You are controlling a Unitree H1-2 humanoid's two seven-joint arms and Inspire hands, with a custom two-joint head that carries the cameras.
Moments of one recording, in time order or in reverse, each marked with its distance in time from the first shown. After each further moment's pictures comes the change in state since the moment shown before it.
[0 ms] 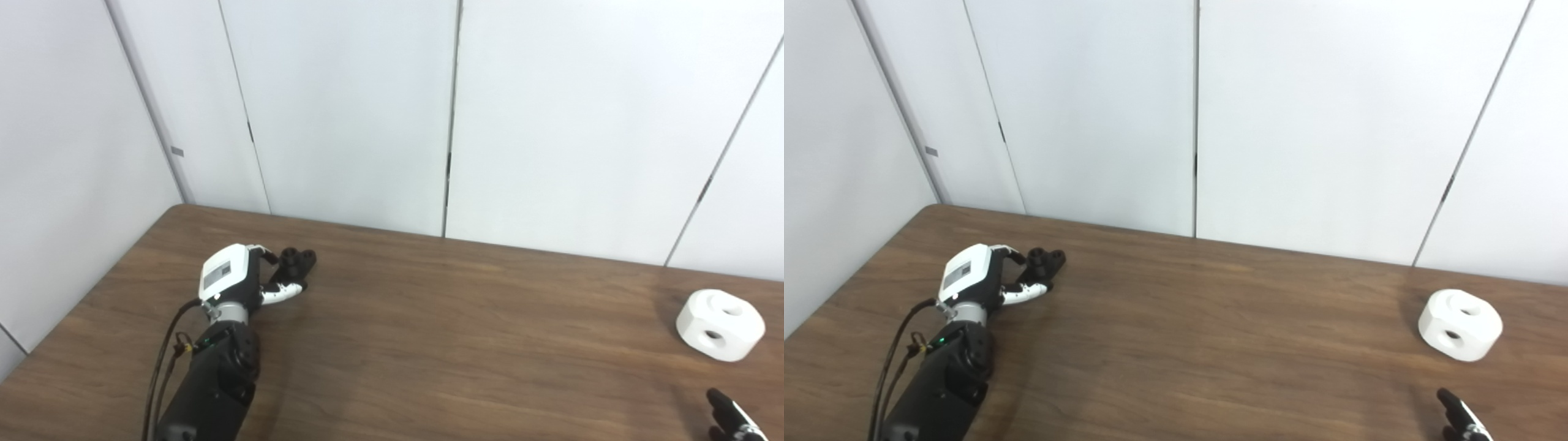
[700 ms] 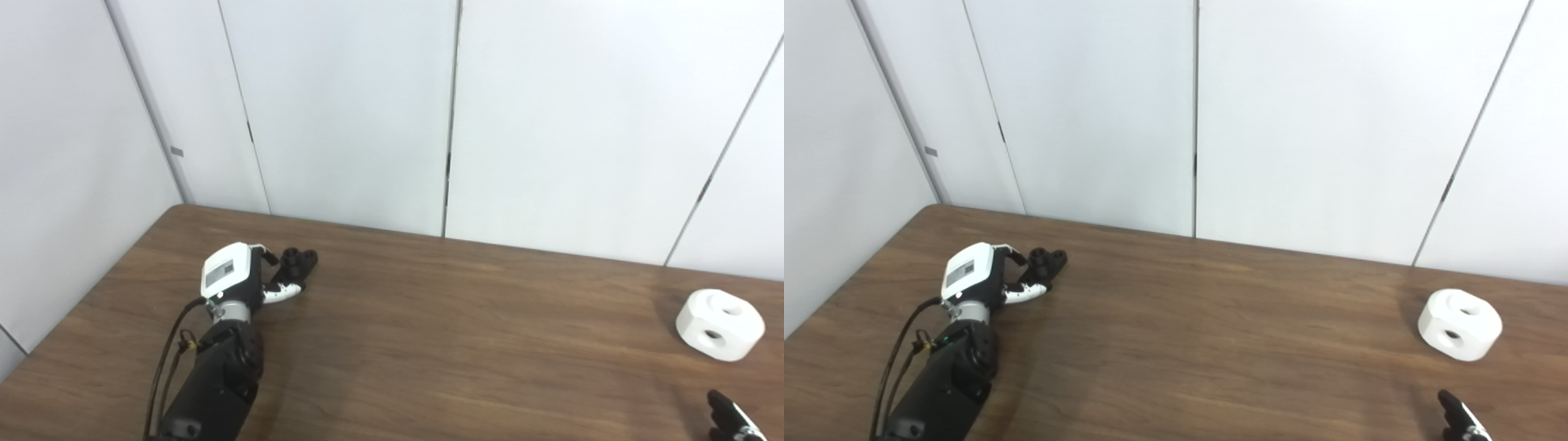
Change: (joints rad) left arm -0.013 0.010 -0.041 0.063 0.001 -0.004 0.079; right arm 0.005 0.002 0.002 -0.010 -0.003 0.010 -0.007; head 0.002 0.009
